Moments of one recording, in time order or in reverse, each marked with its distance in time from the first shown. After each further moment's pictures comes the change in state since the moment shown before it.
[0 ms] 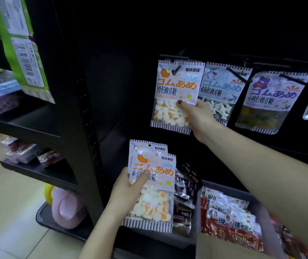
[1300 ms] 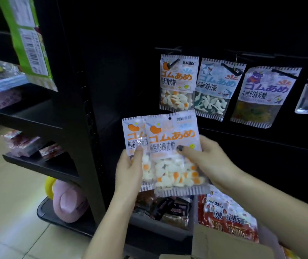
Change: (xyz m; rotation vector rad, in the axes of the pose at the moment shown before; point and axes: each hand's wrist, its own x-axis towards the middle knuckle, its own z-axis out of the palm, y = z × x) left_hand -0.016 0.038 0.025 -0.287 0.205 0.113; right_hand -0.142 0.022 -0.048 -0.324 -0.228 0.032
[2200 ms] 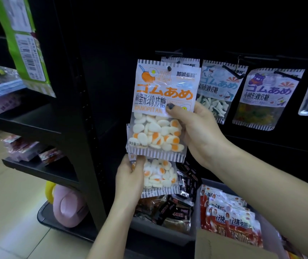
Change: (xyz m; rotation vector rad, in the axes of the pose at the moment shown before) left_hand 0.007 -0.007 -0.001 0.056 -0.013 -0.021; right_hand 0.033 -0.071 0.033 0.464 0.065 -0.103
